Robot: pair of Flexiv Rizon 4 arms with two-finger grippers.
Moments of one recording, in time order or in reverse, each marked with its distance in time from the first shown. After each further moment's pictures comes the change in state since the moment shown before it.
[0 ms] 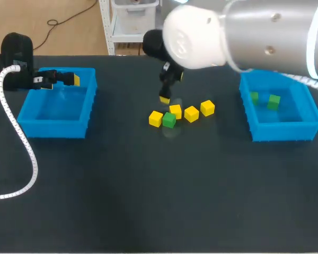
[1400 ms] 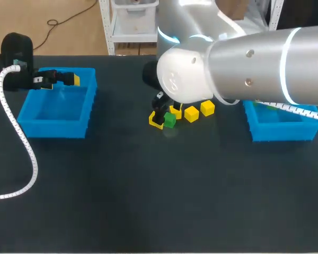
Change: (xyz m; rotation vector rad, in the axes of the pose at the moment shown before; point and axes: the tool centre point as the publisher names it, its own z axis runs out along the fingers) left arm 0.000 0.000 0.000 0.000 0.000 0.000; right arm 0.008 0.022 0.074 -0.034 0.019 0.203
